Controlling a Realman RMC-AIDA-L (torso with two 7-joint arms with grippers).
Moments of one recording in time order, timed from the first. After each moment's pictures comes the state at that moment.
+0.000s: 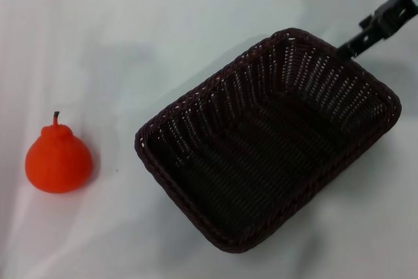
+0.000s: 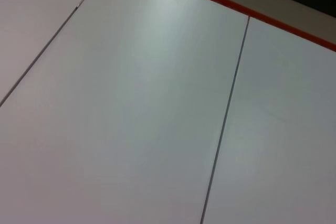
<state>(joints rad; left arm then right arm) -0.26 -2.17 -2.46 -0.06 0.64 -1.93 2.56 0.84 1.93 -0.83 -1.09 0.48 1.79 2.25</state>
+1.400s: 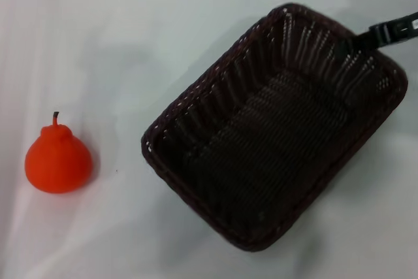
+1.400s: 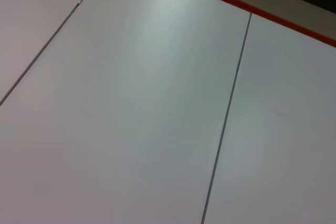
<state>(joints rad) -0.25 -2.17 -2.46 -0.06 0.64 -1.92 2.56 0.74 1.89 -0.56 -0.73 0.66 1.63 2.20</state>
